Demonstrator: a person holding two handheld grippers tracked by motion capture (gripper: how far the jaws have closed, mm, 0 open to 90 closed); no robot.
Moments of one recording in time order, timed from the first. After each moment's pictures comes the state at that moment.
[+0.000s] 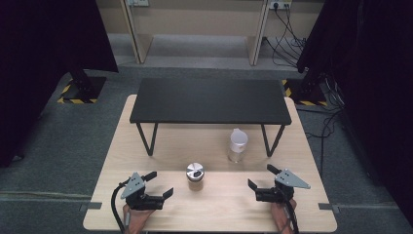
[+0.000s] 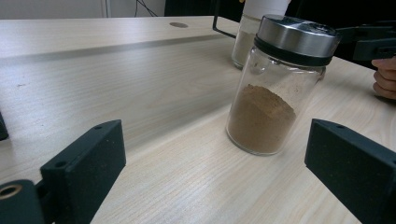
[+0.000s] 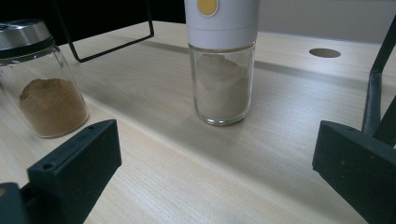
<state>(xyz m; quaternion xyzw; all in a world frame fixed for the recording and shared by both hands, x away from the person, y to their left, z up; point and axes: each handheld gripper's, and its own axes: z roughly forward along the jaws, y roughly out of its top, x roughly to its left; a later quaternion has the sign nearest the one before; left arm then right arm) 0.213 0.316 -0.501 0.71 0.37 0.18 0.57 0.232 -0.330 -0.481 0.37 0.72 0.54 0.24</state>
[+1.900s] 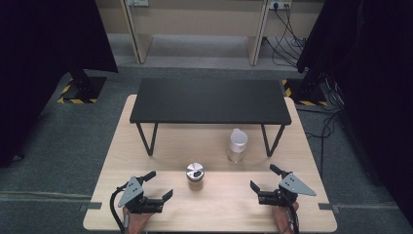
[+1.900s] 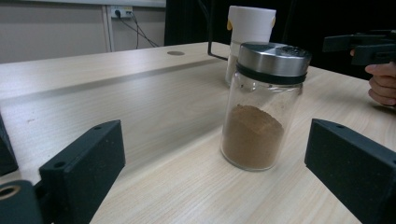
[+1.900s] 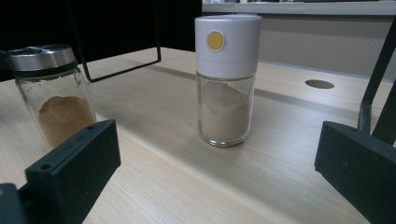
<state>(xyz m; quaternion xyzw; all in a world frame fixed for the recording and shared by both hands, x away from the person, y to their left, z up) 0.198 0.317 -0.514 0.69 0.33 0.22 0.61 0.218 -0.340 -0.493 0.33 0.70 0.57 0.26</state>
